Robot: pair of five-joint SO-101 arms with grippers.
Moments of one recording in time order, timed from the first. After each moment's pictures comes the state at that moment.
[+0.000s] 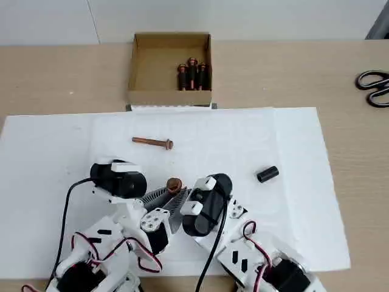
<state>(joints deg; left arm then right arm) 37.5 -103.3 73.5 65.5 33.3 -46.9 -103.3 75.5 60.4 4.9</state>
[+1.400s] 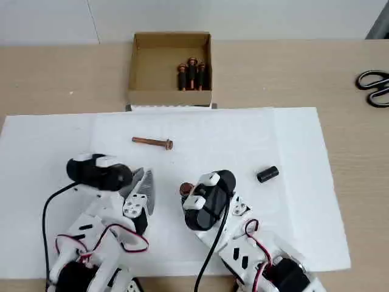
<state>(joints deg) 17.8 -103.5 75.3 66.4 17.1 -44.0 -103.3 76.1 60.5 4.9</state>
